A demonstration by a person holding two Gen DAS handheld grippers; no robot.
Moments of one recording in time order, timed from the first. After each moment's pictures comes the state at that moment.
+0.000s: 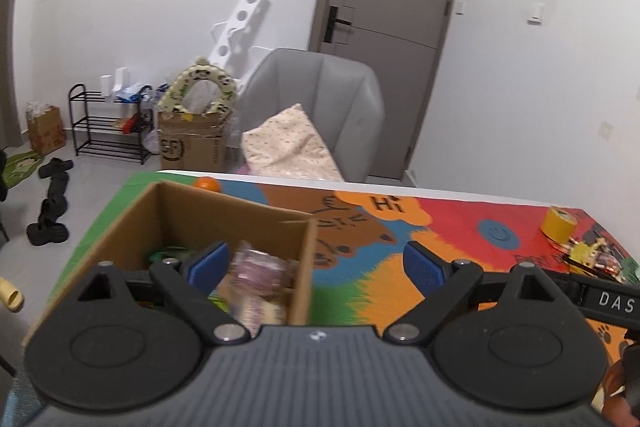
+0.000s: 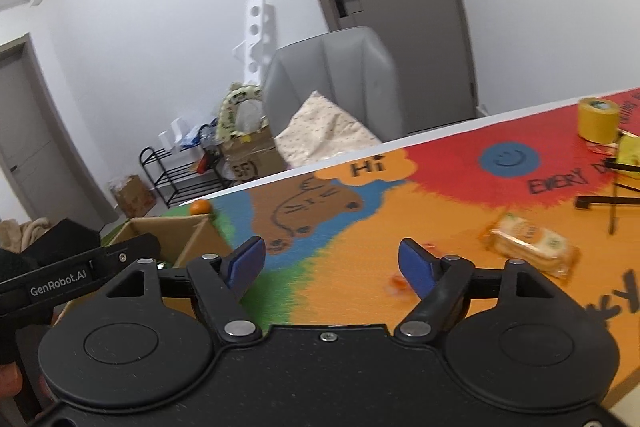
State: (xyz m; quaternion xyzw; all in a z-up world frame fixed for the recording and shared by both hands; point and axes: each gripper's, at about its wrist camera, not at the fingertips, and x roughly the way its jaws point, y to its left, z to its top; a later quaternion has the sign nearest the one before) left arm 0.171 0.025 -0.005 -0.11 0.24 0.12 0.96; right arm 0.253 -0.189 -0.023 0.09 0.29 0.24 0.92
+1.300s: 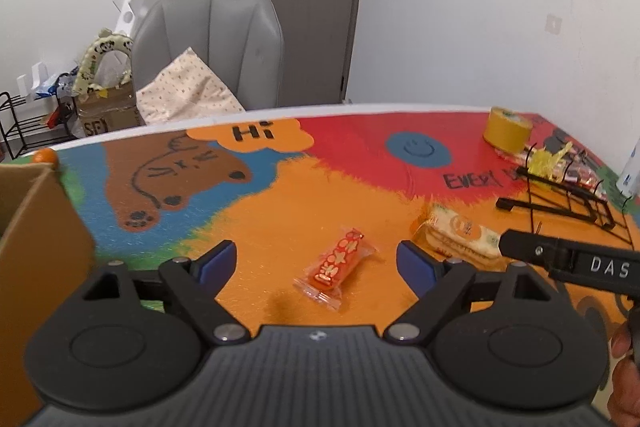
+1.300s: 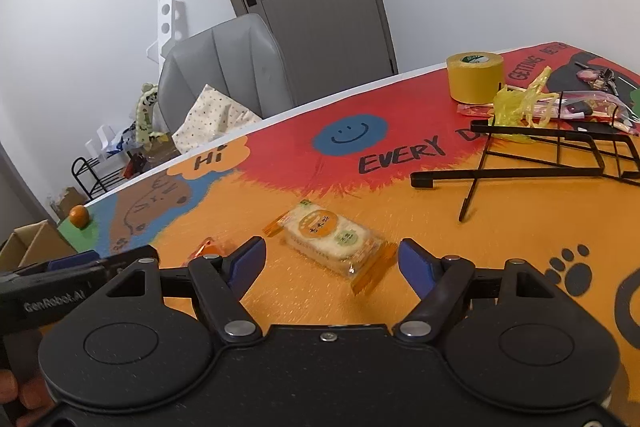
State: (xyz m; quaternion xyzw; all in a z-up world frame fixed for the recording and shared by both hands) left arm 0.282 -0.099 -0.073 -0.05 0.33 0.03 0.94; right arm 0.320 -0.305 -0.087 0.10 0.33 0.16 0.92
